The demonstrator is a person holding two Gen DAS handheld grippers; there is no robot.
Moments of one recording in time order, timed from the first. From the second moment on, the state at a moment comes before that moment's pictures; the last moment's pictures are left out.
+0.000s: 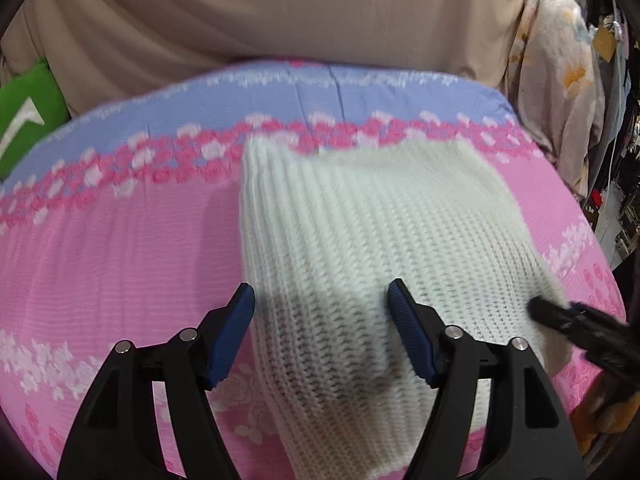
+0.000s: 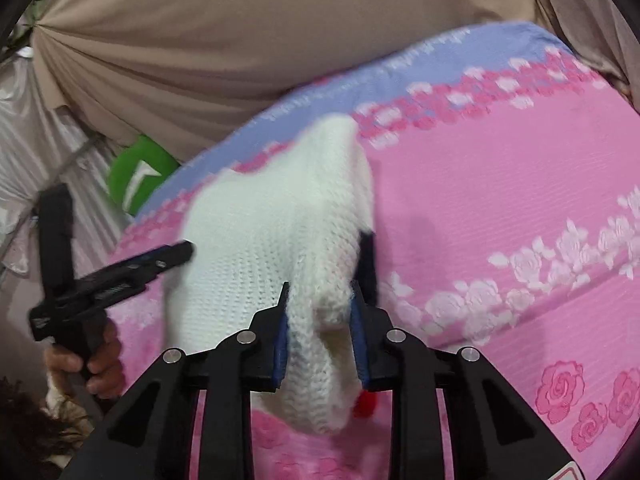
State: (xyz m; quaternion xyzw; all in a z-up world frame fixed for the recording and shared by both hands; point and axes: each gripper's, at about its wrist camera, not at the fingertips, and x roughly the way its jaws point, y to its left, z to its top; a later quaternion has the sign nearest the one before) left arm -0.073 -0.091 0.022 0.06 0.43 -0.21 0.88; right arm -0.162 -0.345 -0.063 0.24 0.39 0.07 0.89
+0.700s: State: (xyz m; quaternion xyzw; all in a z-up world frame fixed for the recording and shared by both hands) left arm -0.036 -0.044 0.000 -0.10 0.49 -0.25 0.83; right arm -0.121 -0.340 -0.061 0.29 0.42 0.08 0.86
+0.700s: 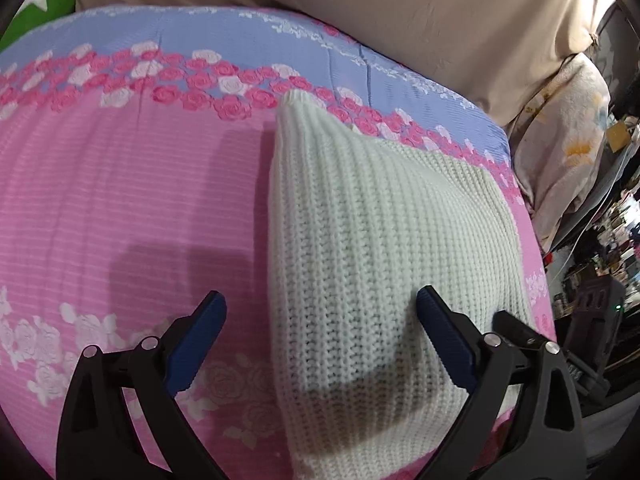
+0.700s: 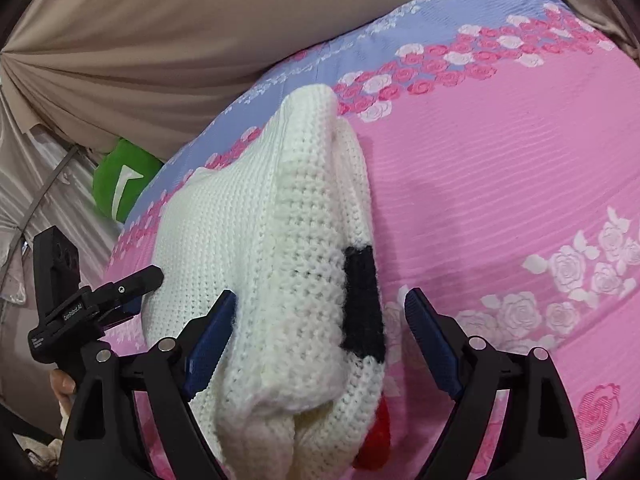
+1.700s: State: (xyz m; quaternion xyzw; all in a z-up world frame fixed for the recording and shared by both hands) left arm -0.038 -0.096 0.033 -0.04 0.43 -0.34 0.83; right arm -0.117 -0.336 -0.033 0.29 0.36 0.13 0.88
